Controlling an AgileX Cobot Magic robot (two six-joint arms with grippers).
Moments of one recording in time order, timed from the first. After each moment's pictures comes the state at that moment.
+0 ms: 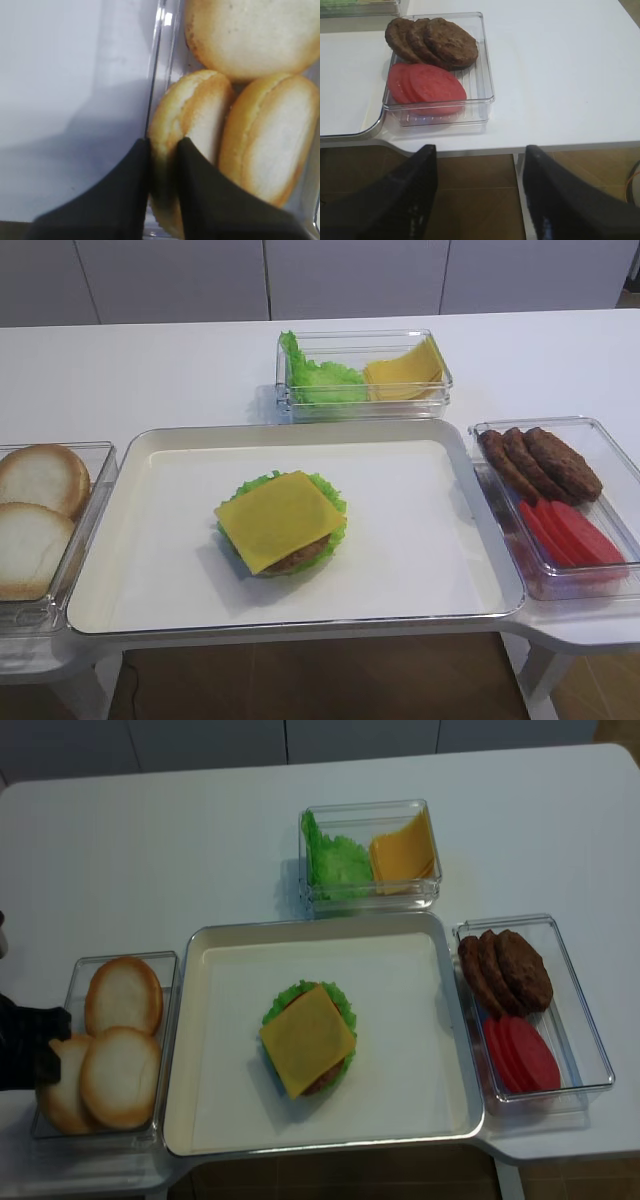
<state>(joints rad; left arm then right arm) 0.26 1.30 -0.84 -0.19 0.95 0.09 0.04 -0.02 -0.49 0.04 1.13 0.02</state>
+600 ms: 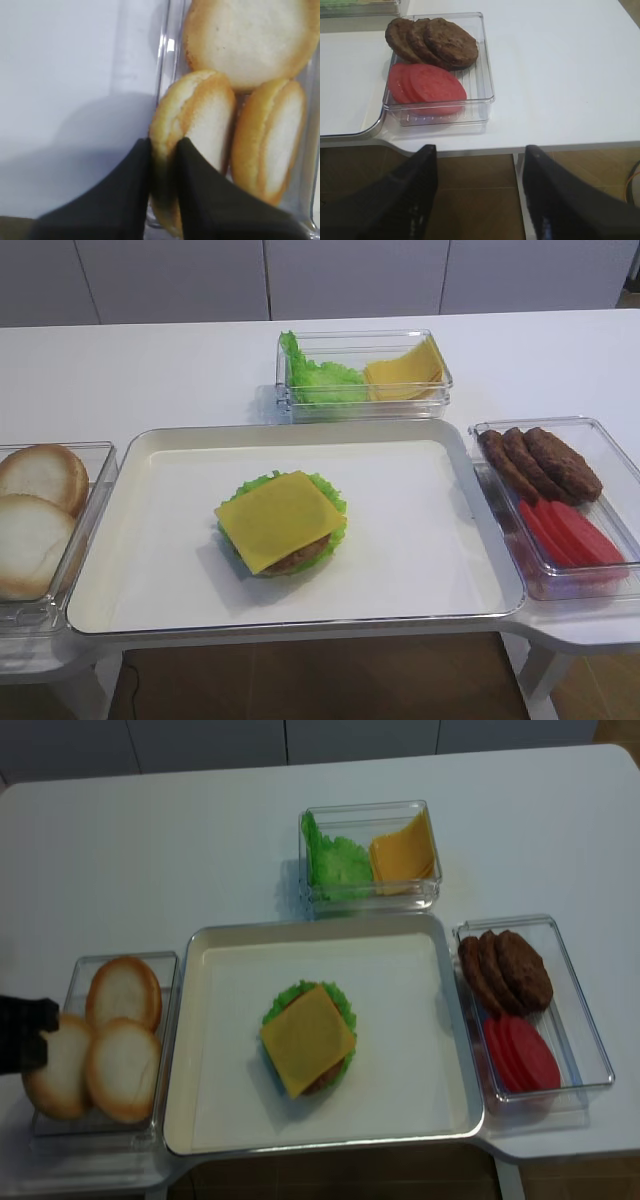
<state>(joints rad) 0.26 1.21 -0.84 -0.16 0.94 0.09 0.04 -0.02 -0.49 0.04 1.13 0.02</state>
